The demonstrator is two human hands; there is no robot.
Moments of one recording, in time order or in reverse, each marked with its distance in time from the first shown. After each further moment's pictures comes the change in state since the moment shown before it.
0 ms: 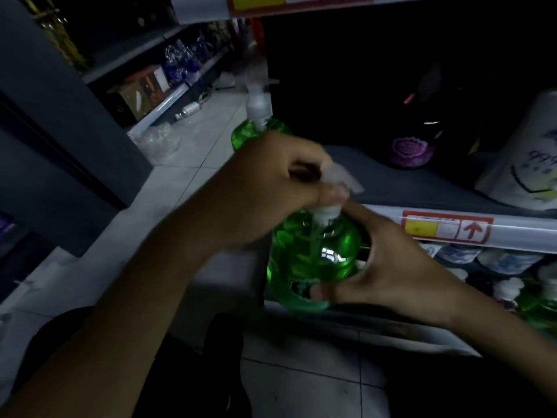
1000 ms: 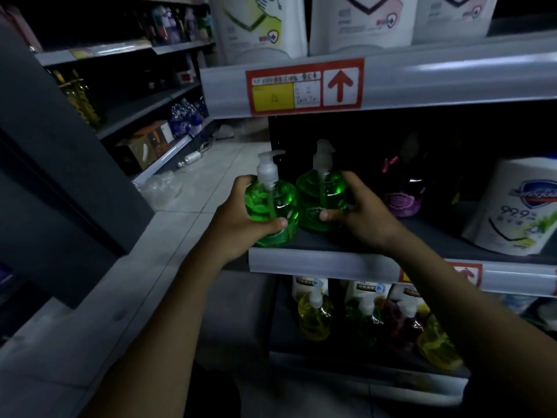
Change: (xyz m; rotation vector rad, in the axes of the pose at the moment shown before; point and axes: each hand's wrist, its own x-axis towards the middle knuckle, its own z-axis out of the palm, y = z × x) left_hand 0.022 -0.096 -0.027 -0.012 0.288 -0.329; right_hand 0.121 0.043 -0.042 -0.010 0.302 -0.020
